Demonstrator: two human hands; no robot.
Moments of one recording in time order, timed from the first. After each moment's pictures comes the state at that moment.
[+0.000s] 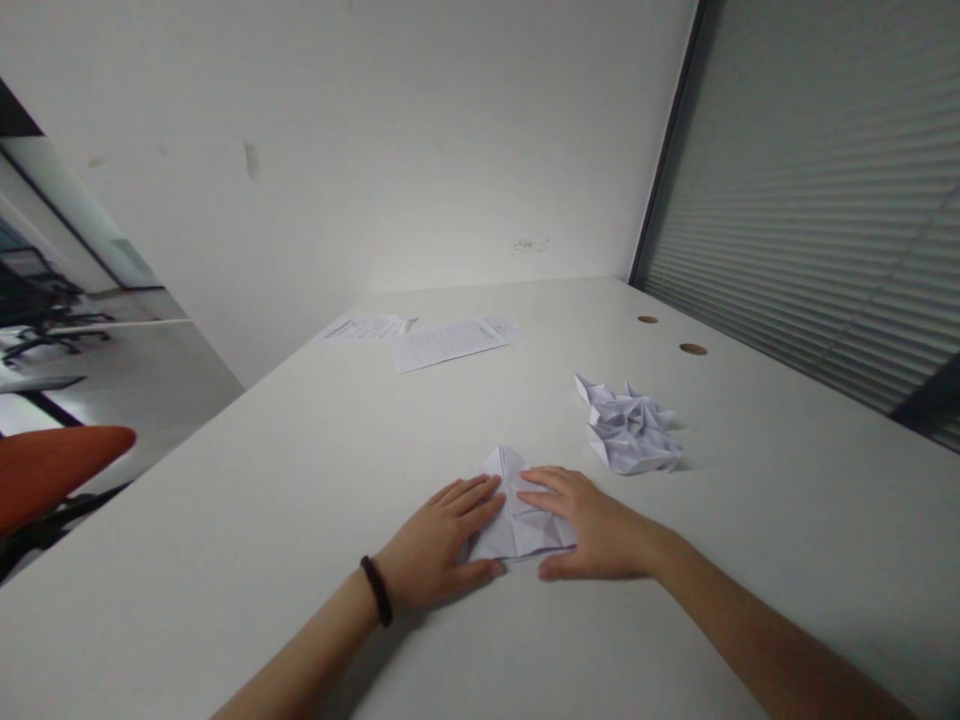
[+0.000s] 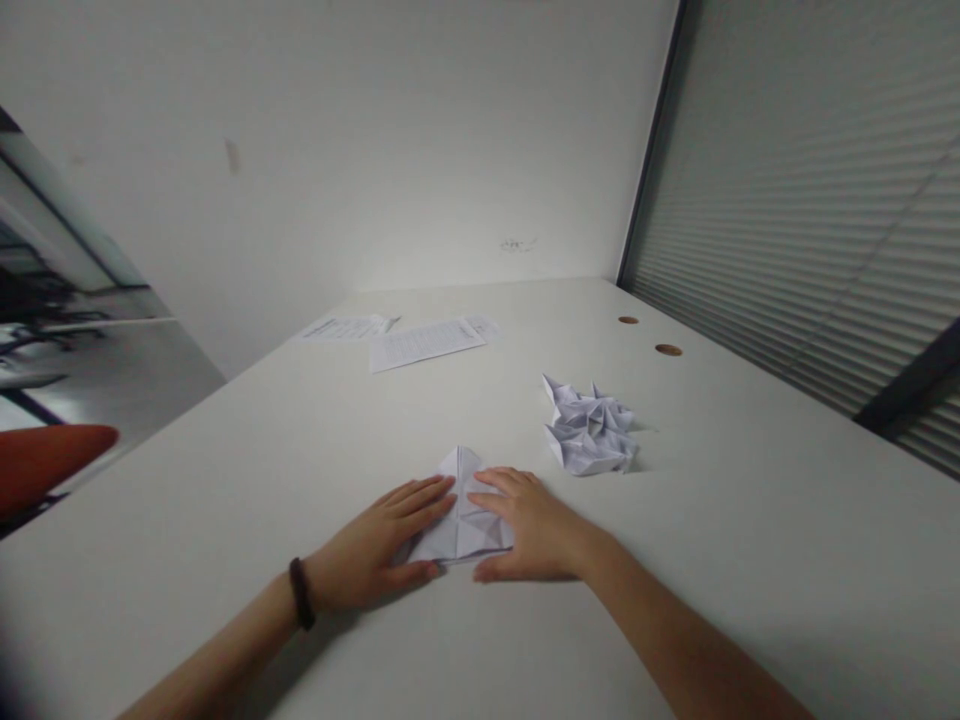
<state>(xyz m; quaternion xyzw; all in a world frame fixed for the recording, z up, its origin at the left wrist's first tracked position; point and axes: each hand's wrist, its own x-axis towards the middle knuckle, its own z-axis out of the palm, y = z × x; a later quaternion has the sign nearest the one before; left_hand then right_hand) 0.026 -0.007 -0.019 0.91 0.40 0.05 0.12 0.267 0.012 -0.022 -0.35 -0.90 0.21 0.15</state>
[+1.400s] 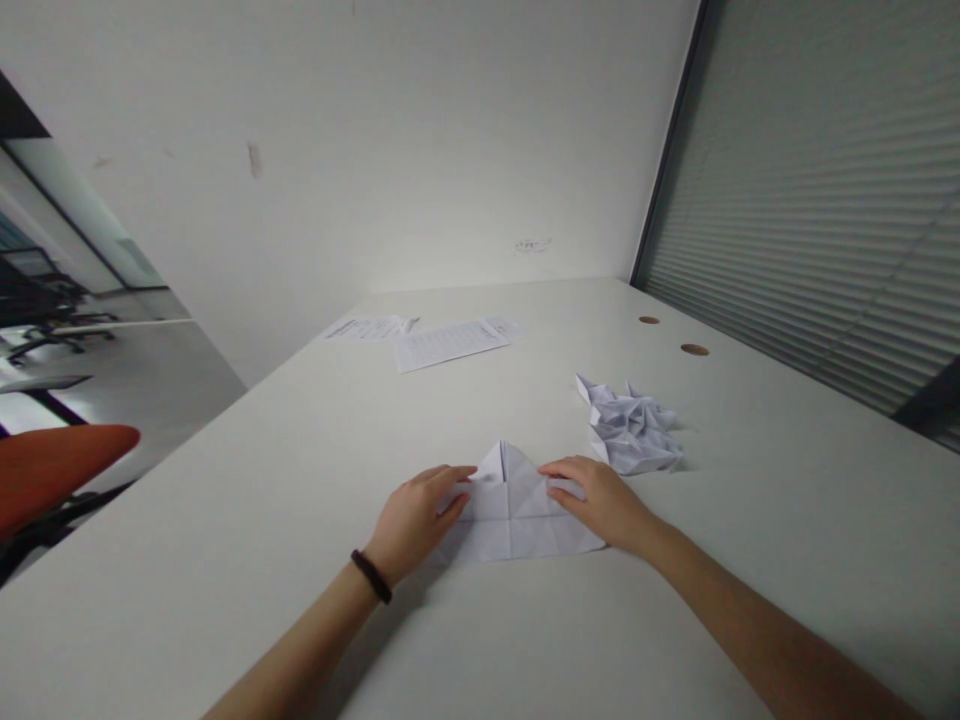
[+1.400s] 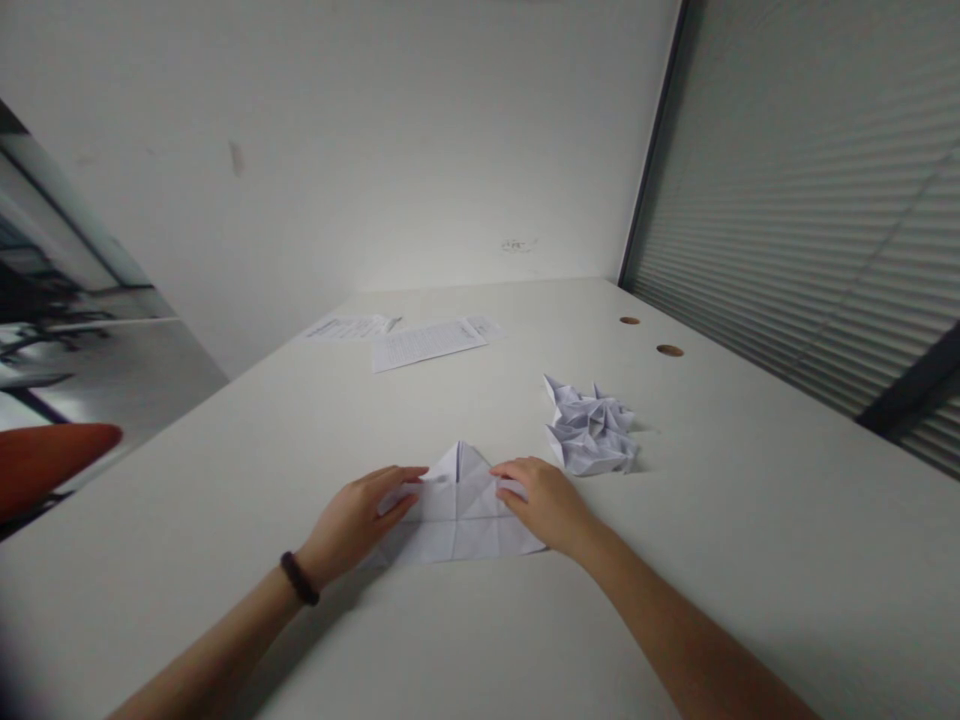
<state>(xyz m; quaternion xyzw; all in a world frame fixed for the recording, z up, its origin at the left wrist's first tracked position) 0.019 0.002 -0.016 0.80 0.56 0.18 0.11 0.269 0.029 -0.033 -0.43 -0.84 0.20 0.28</state>
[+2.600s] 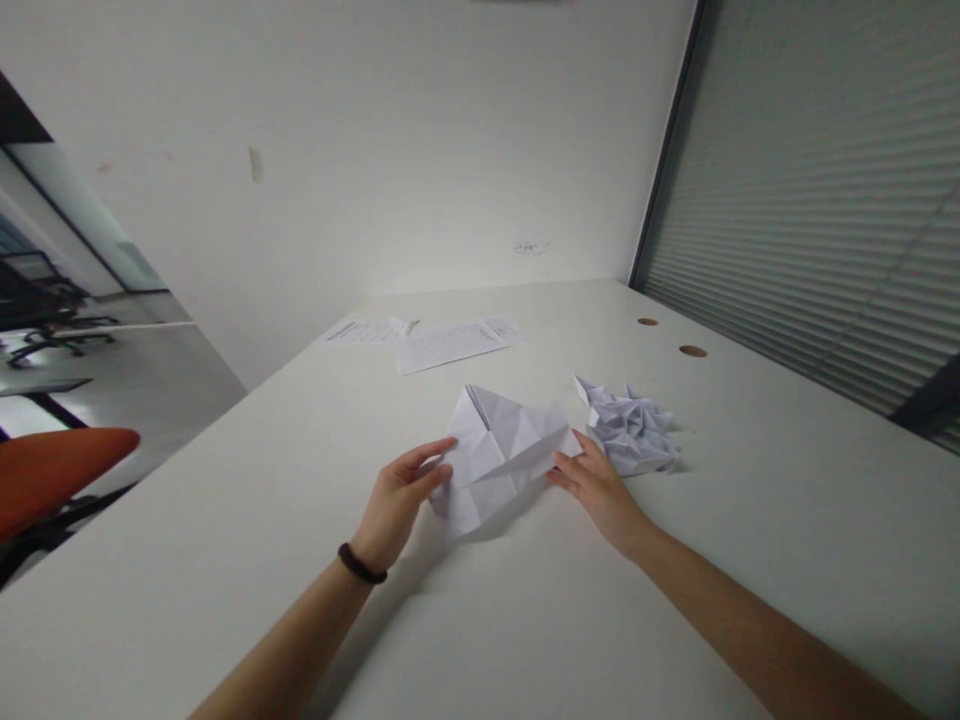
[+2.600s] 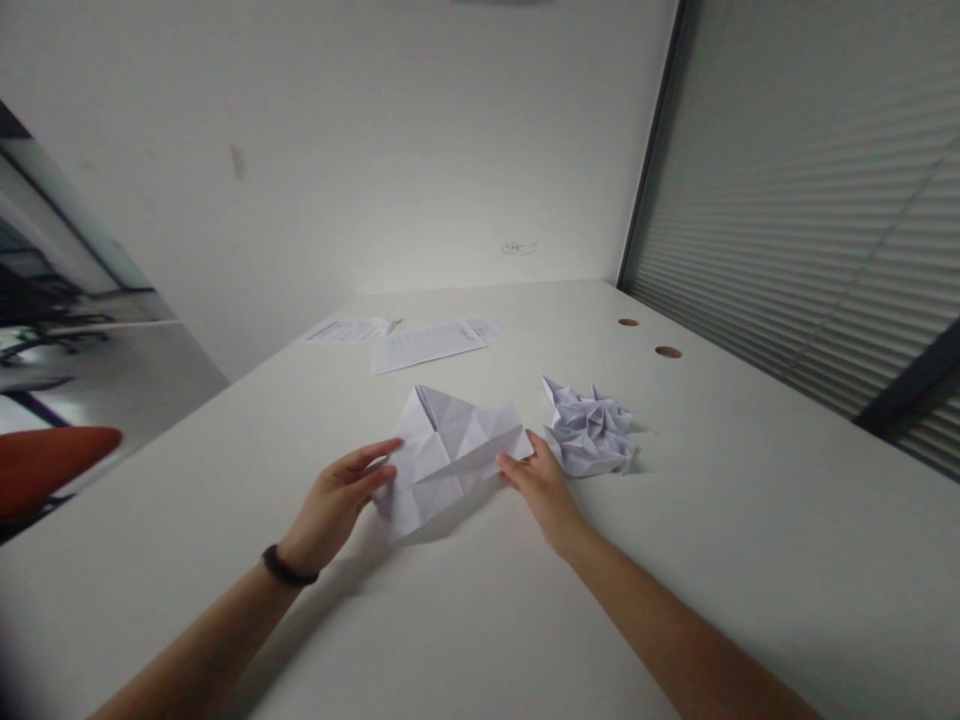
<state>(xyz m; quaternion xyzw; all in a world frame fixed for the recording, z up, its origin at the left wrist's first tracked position) 0.018 0.010 -0.012 0.48 0.51 0.54 0.46 0.248 0.034 -0.047 -0.41 -0.44 0.58 0.54</state>
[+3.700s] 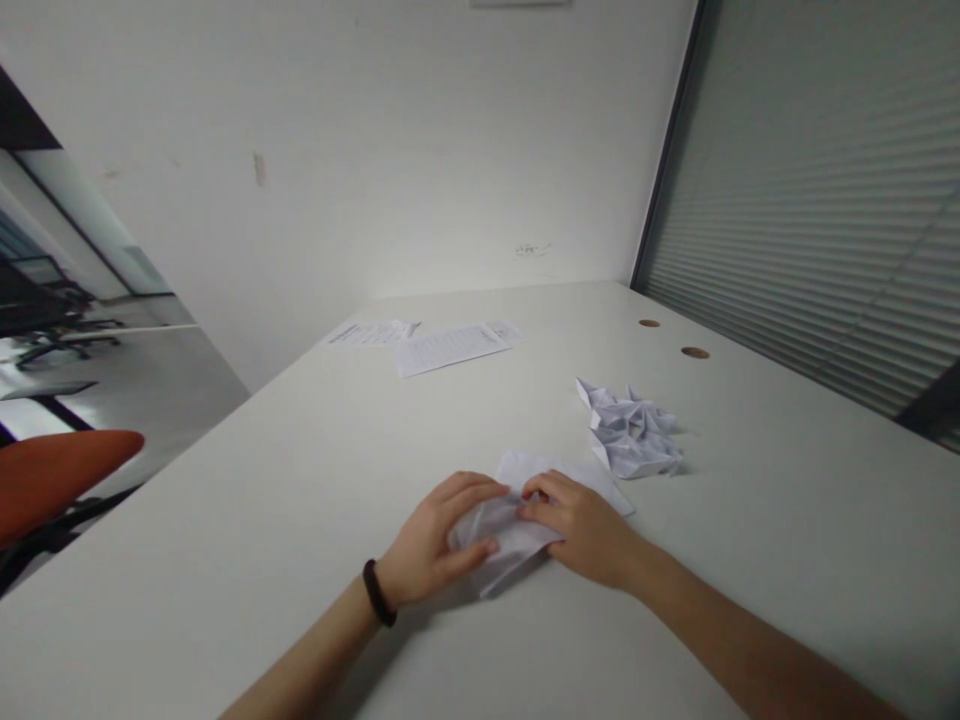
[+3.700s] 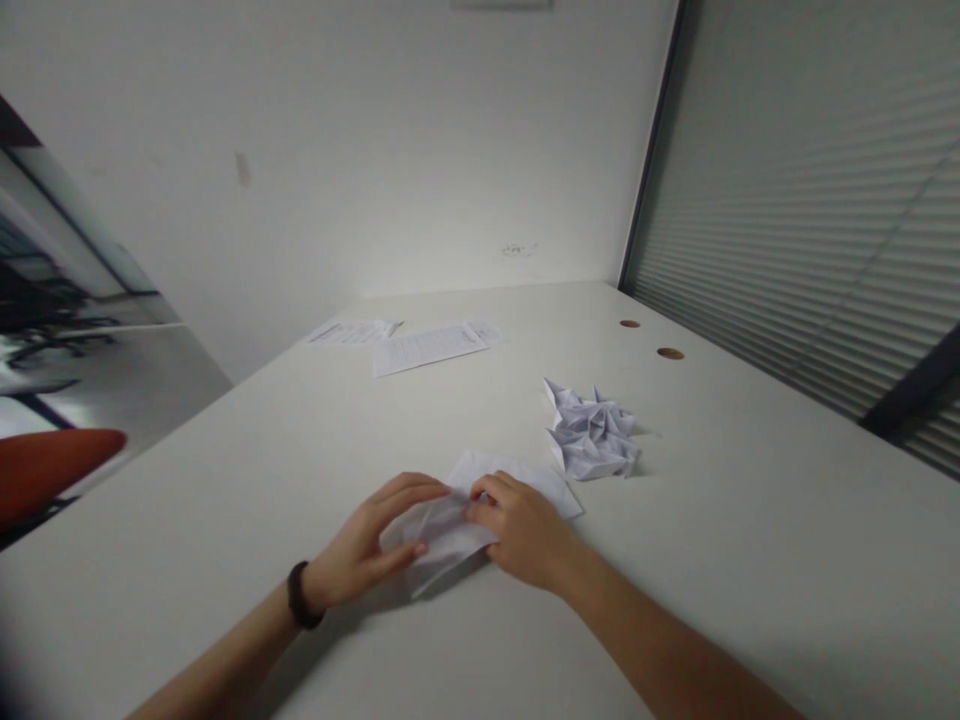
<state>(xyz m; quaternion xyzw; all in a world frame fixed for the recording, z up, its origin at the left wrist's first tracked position) 0.030 -0.009 -0.008 0.86 0.35 0.29 0.22 0.251 0.009 -0.025 -0.33 -0.92 0.12 0.20</state>
